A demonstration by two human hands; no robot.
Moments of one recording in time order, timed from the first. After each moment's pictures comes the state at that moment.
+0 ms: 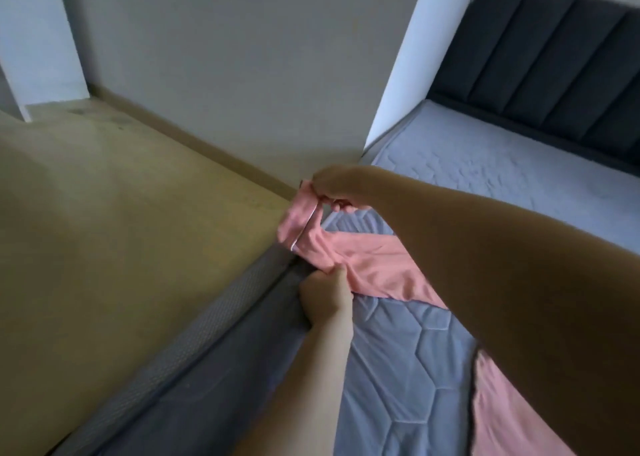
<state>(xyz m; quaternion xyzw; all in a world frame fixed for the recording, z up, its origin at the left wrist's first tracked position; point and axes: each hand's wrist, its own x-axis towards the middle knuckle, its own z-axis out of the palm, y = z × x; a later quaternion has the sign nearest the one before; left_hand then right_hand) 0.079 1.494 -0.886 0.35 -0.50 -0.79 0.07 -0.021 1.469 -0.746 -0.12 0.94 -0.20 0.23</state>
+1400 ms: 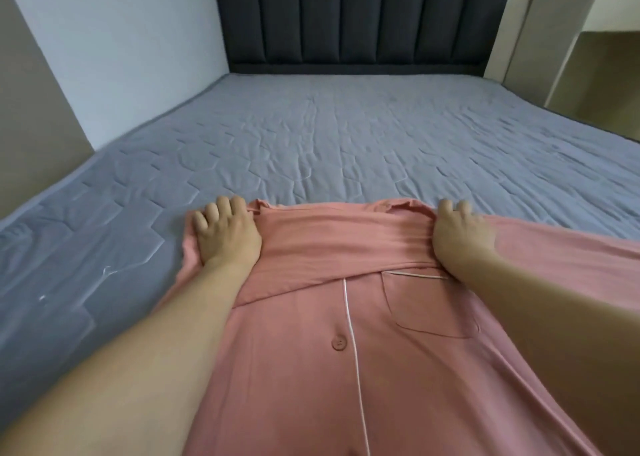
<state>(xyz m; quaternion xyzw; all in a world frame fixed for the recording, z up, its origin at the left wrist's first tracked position) -0.089 1.837 -0.907 0.01 -0.98 -0.03 0.22 0.009 2.153 -0.882 0.23 0.96 0.00 -0.13</state>
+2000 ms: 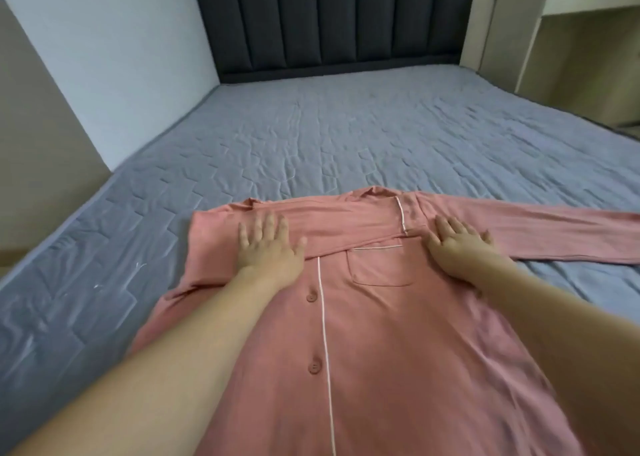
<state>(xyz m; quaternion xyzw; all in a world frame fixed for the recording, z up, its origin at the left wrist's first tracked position) 0.028 1.881 -0.871 -0.10 -0.99 0.03 0.00 0.112 2.186 -0.883 0.21 0.97 -0.09 0.02</state>
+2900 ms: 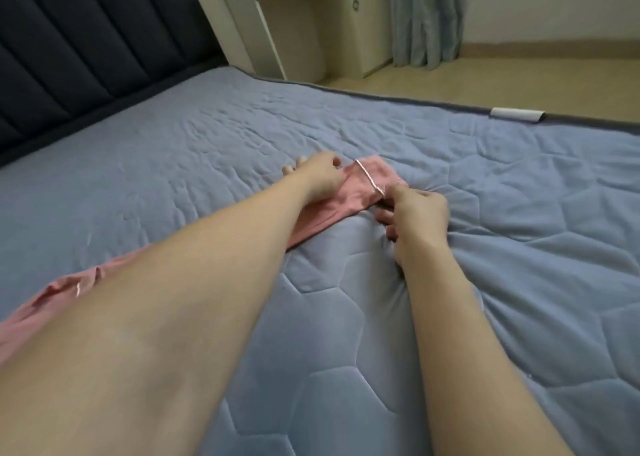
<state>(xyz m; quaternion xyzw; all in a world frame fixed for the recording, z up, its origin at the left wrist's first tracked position) 0.154 2.467 -0.850 -0.45 -0.88 -0.09 -0.09 0.305 2.479 -0.905 0.44 0.36 -0.70 -0.44</state>
